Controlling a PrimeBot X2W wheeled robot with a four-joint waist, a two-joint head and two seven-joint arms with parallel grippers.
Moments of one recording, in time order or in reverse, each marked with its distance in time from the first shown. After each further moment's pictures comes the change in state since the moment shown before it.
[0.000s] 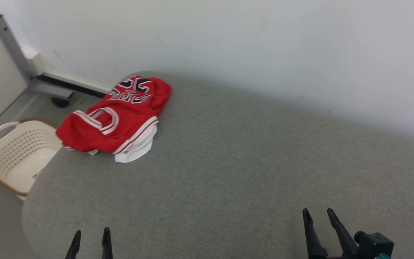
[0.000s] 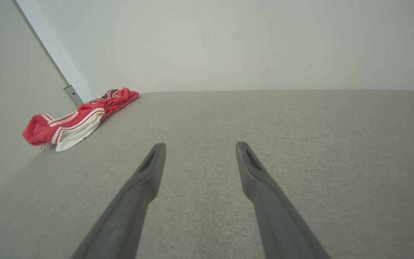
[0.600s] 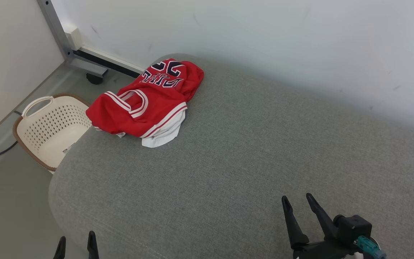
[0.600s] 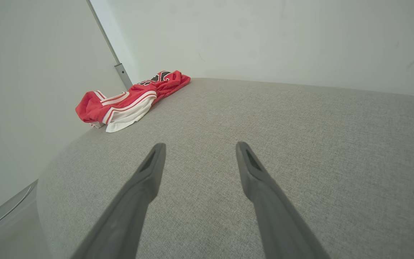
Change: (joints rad) left arm 0.055 0.000 0.038 -0.067 -0.044 0.029 0.000; right arm -0.083 0.000 0.085 0.010 -0.026 0.000 0.032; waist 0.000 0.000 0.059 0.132
